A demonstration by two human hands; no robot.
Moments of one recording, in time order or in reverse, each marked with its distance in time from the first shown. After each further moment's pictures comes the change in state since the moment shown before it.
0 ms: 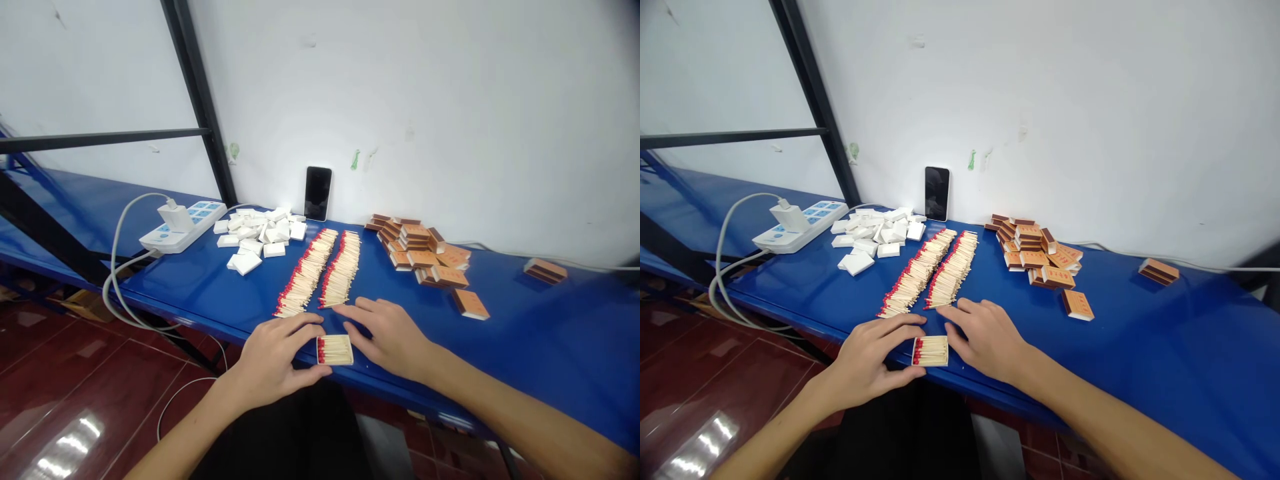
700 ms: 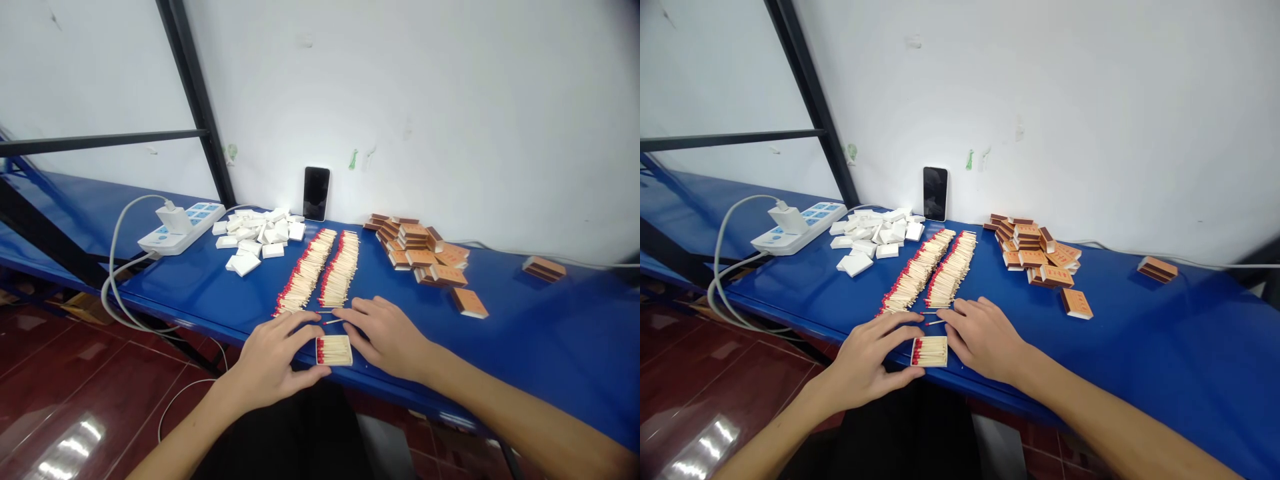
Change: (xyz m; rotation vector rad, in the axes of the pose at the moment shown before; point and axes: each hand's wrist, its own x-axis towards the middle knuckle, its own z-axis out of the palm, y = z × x) left_hand 0.002 0.001 0.000 0.002 0.013 0.011; right_hand 0.000 -0.003 0.000 -0.063 -0.053 -0.063
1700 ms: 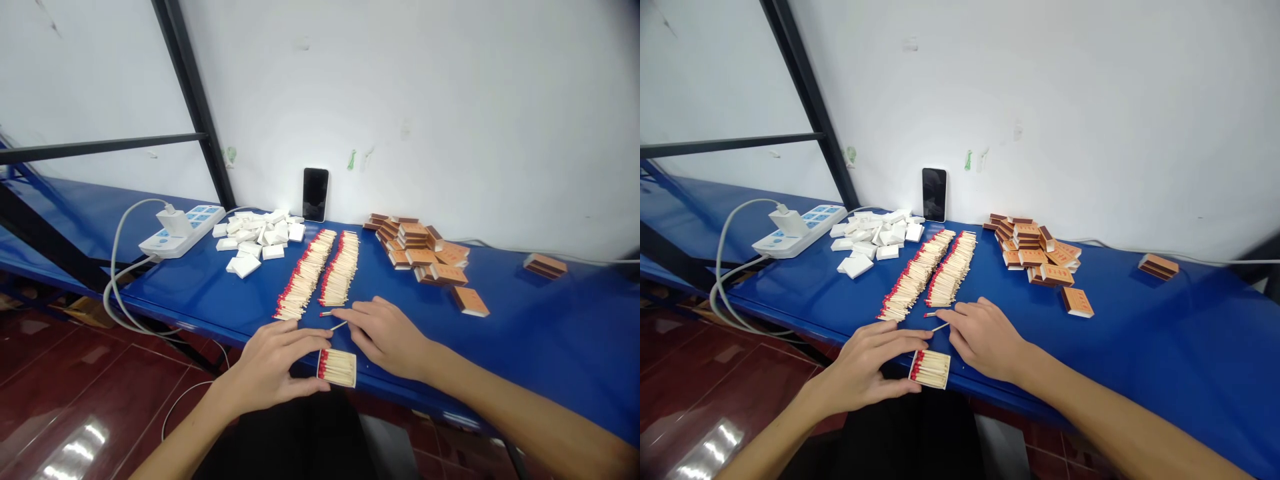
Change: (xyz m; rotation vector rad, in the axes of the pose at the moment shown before) left_hand -0.001 -0.002 -0.007 -0.063 -0.038 0.122; right_hand -0.001 0.001 -0.001 0.131 -0.061 0.034
